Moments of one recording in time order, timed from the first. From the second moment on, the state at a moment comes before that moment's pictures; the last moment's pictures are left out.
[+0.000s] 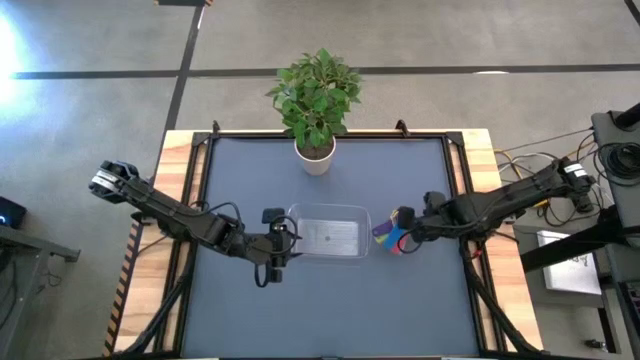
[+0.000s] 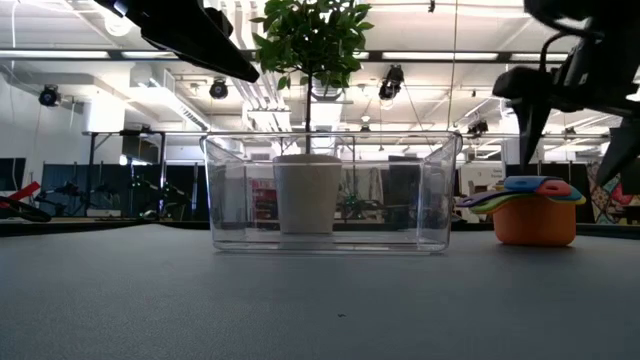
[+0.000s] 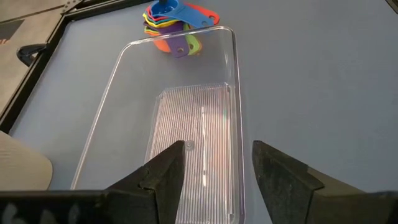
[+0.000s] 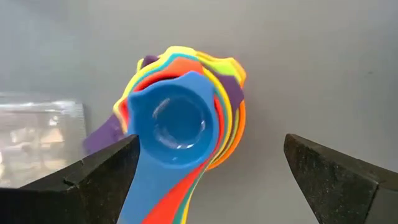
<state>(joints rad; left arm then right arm) -0.41 1.37 0.89 -0.22 -0.45 -0.09 0.26 1.09 0.71 -0.98 0.28 1.94</state>
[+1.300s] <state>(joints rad) -0.41 1.37 0.89 -0.22 -0.45 -0.09 -0.04 1.19 0.63 -0.87 0.05 1.20</state>
